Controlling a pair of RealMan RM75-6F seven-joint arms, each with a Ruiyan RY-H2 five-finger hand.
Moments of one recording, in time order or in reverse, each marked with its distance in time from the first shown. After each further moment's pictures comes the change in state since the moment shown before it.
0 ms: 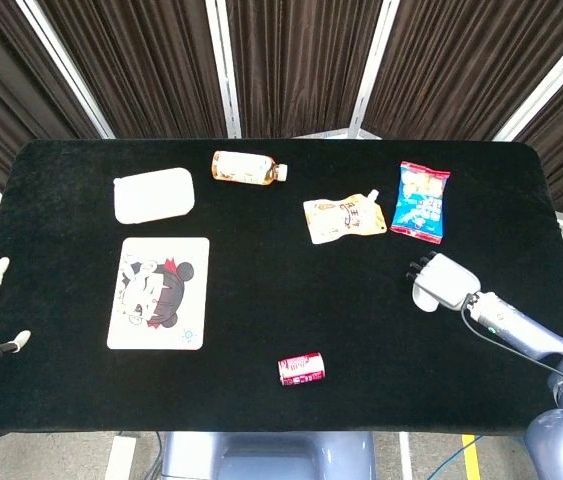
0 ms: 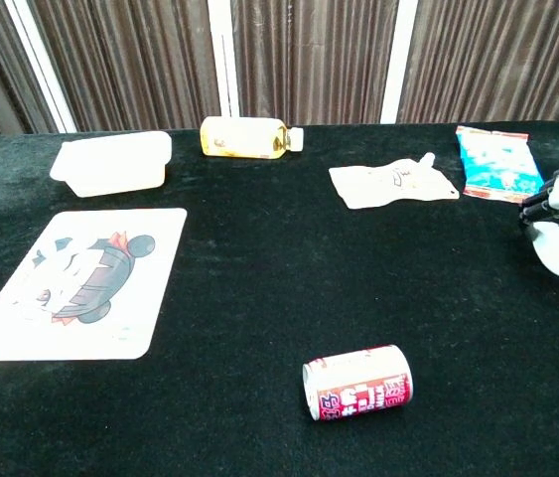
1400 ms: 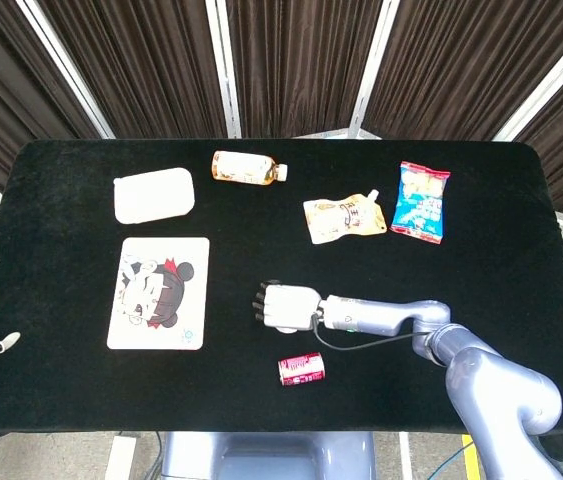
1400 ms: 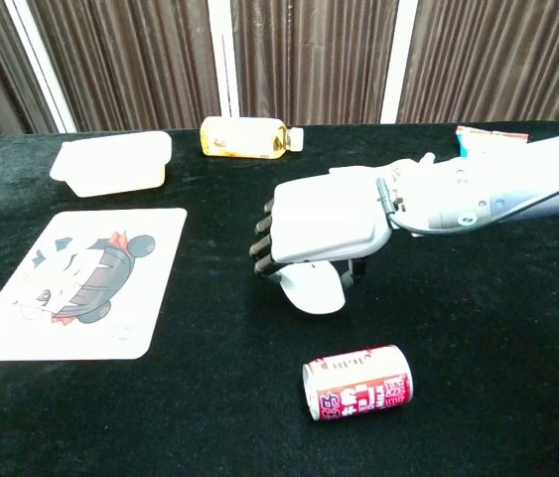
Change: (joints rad) left arm -0.015 0.144 0.013 0.008 -0.018 -0.140 -0.297; right arm 0.538 -0.046 0.039 -0.584 -0.069 -0.183 -0.437
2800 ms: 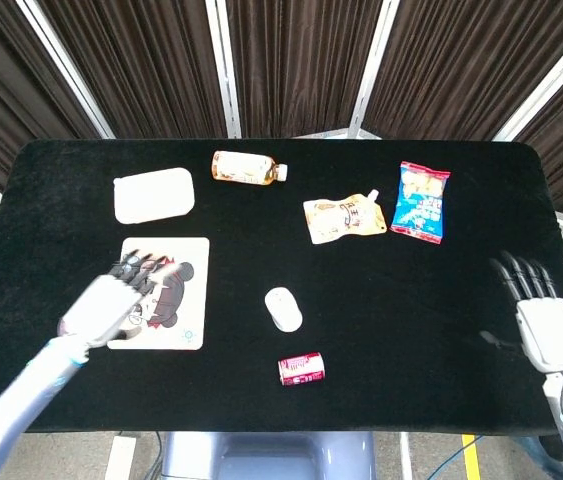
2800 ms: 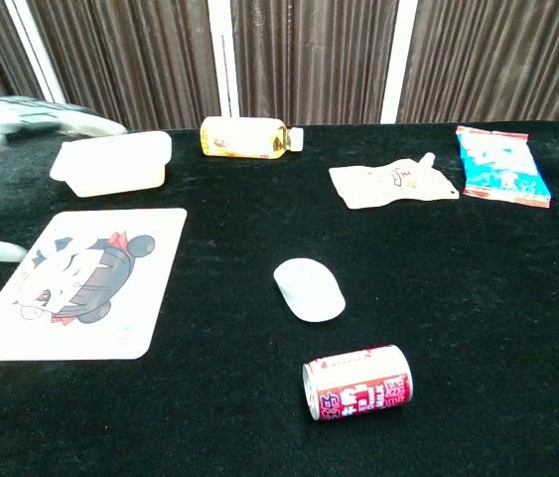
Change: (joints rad) left arm -0.378 -0.151 -0.001 -0.030 0.356 -0.324 0.257; right arm -0.876 0.650 0.119 -0.876 0.586 0.483 -0.017
